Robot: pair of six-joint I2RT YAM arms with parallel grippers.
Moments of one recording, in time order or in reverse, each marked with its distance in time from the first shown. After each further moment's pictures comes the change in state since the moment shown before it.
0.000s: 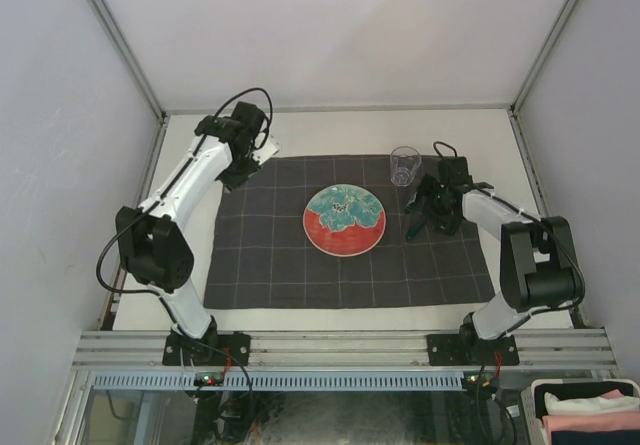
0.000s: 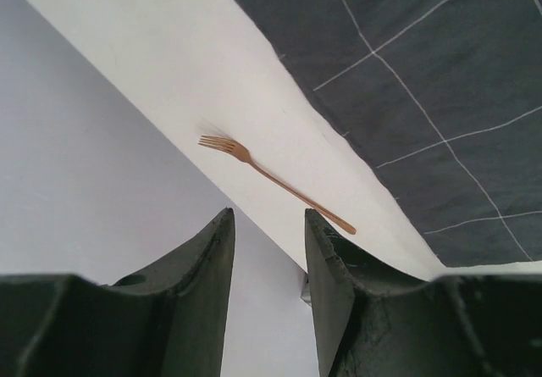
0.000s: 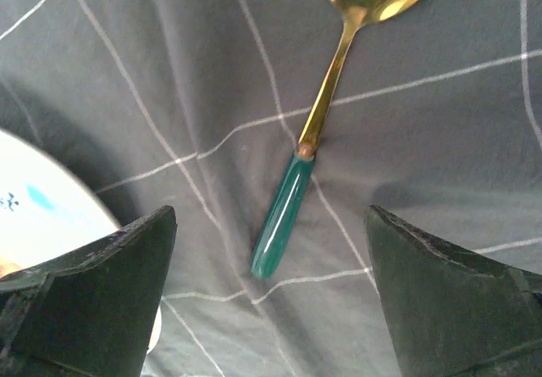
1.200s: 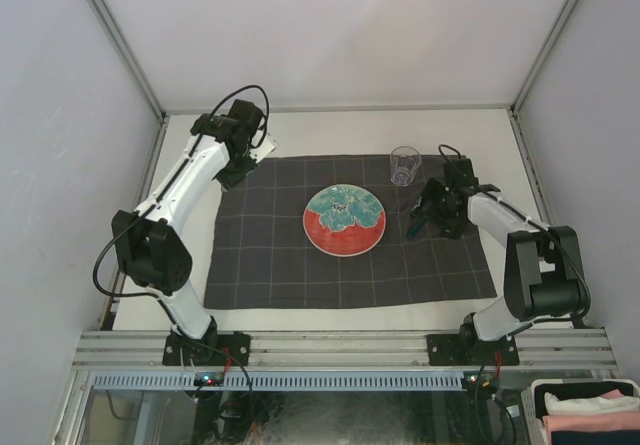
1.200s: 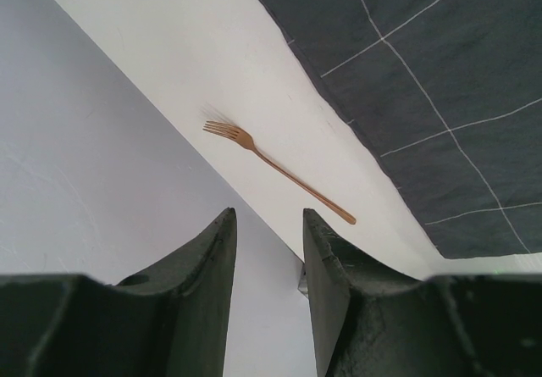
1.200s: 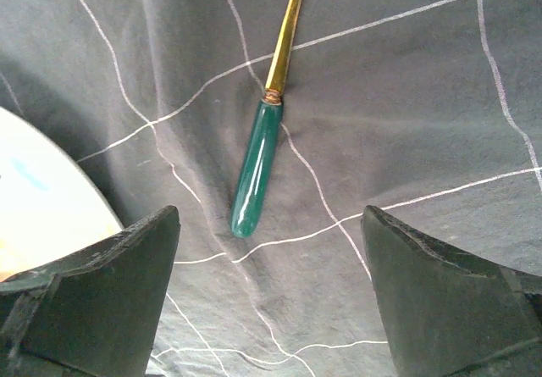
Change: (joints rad) left arm 0.000 -0.019 0.041 -0.041 -0.027 -0.029; right arm -0.026 -0.035 -0.020 -0.061 -0.014 -0.038
